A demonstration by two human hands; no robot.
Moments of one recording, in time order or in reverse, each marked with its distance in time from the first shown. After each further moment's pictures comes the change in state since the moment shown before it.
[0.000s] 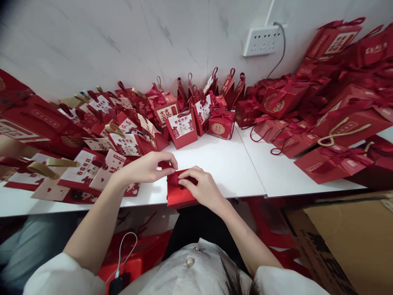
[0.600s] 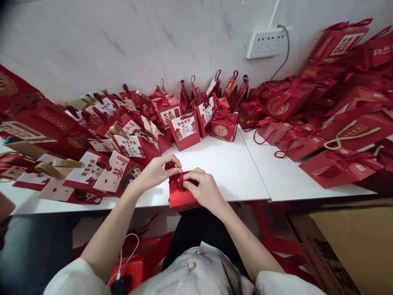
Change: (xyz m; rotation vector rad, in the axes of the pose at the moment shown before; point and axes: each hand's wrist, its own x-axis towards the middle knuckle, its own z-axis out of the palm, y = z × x) left_hand -0.001 -0.015 0.033 -0.281 0.307 -0.062; right_hand 0.004 0.000 0.004 -0.001 -0.016 0.029
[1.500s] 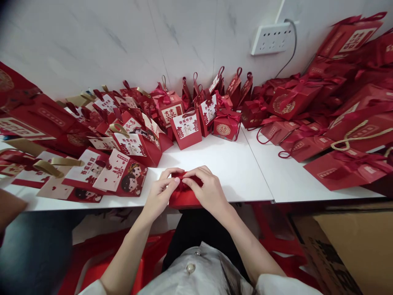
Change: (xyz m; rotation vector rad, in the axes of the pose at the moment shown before) left_hand -0.044 0.007 0.050 -0.229 0.255 -0.221; right_hand -0.003 -0.001 0.001 -0.078 0.153 -0.081
